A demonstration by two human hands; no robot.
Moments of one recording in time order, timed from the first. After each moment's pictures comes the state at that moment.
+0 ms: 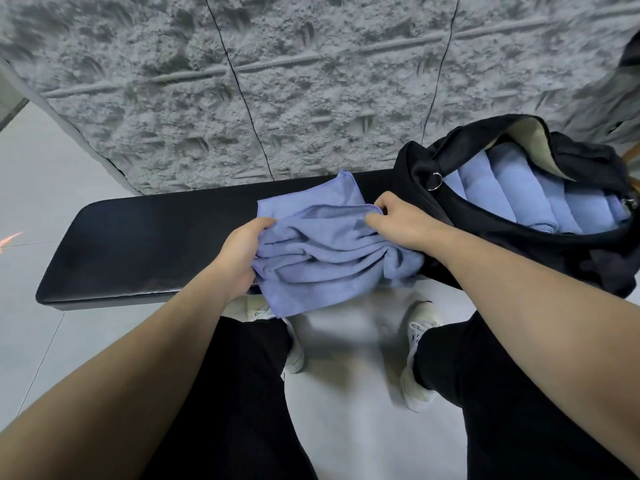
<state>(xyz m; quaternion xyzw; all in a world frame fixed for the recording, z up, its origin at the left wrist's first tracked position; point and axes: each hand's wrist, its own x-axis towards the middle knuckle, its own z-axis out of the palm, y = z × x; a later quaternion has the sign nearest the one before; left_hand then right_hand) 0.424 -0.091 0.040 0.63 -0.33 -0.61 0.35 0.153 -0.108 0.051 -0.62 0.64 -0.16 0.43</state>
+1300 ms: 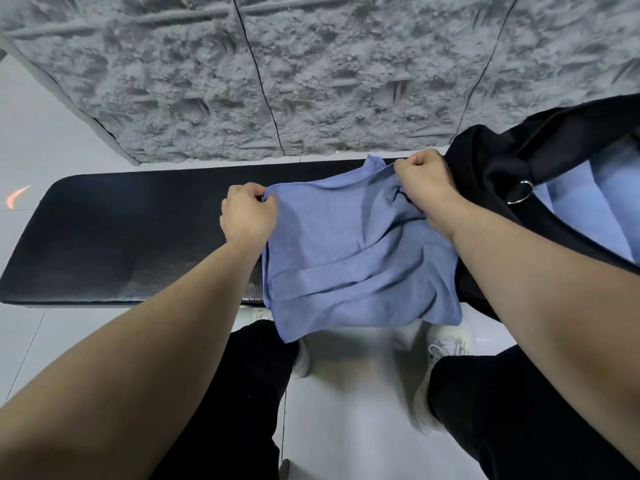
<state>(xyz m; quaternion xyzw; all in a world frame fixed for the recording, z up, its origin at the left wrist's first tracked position) 0.437 -0.195 -0.026 0.80 -0.50 -0.21 0.26 0.183 -0.225 -0.006 -0.44 0.72 -0.36 0.40</state>
